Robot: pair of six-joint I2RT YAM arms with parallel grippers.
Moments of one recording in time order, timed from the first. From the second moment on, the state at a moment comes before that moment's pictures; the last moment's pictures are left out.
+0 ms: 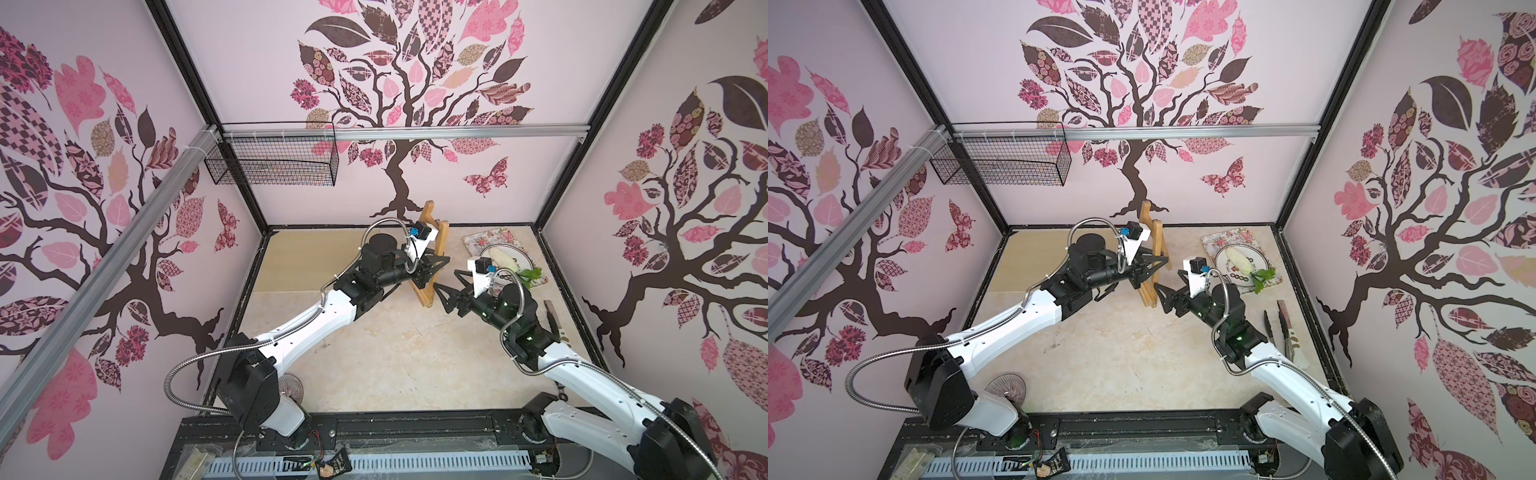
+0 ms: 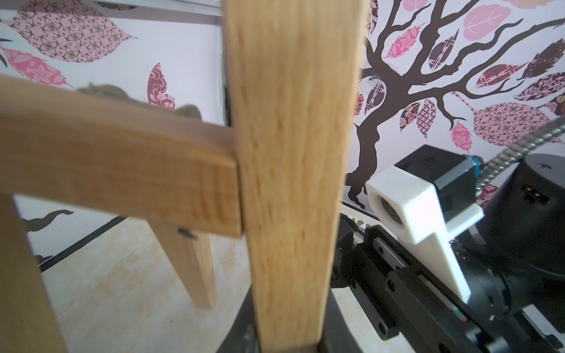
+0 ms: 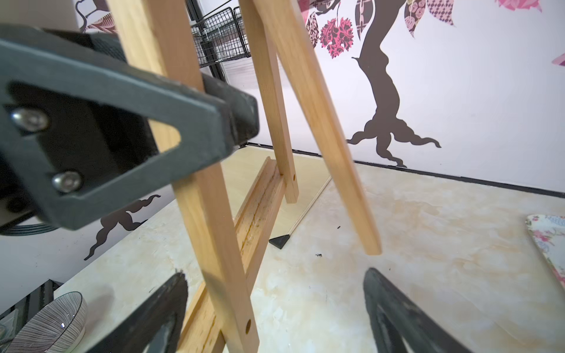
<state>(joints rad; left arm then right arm) -0.72 1.52 1.26 0.15 0.41 -0.11 0.53 1.01 0.57 0.39 -0.20 0.24</state>
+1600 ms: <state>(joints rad) -0.73 1.33 1.19 0.14 0.35 -0.04 0.65 1.10 0.70 0.40 -0.12 -0.08</state>
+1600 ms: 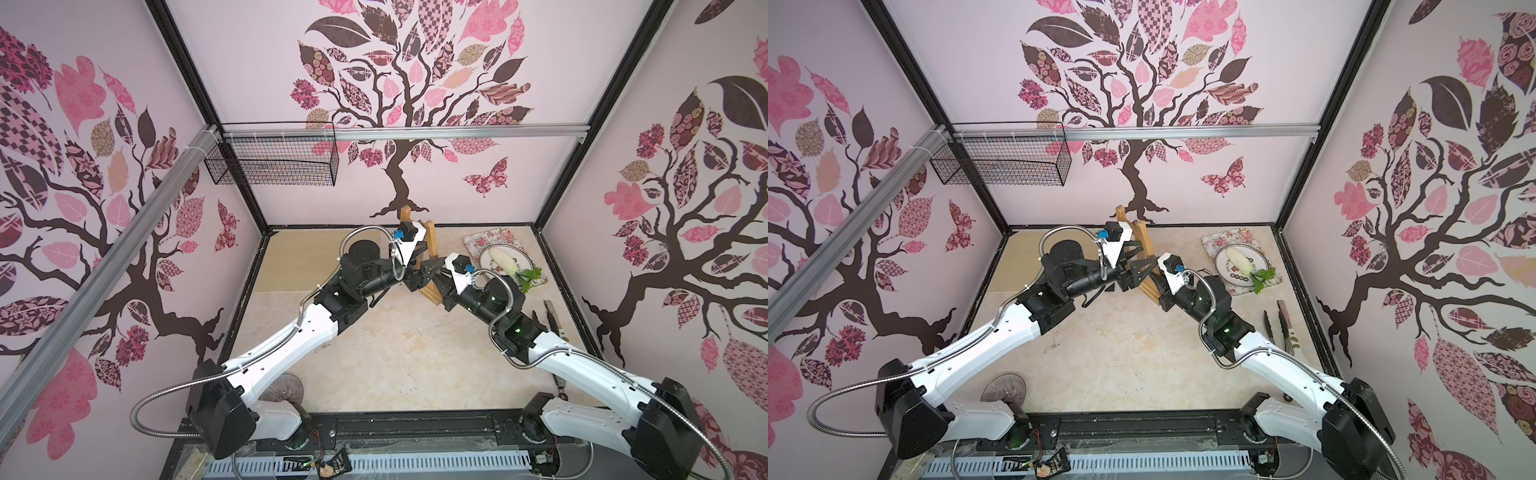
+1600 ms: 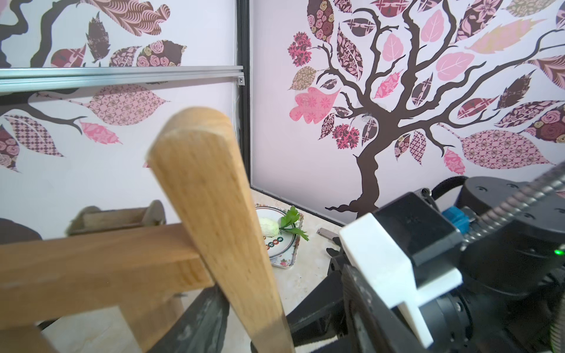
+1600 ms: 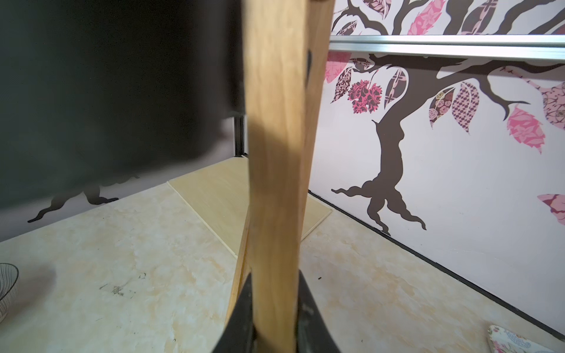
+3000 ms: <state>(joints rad) -0.33 1.26 1.23 -0.03 1.04 -0.05 0.50 1.09 0.80 0.27 -0.75 -0.16</state>
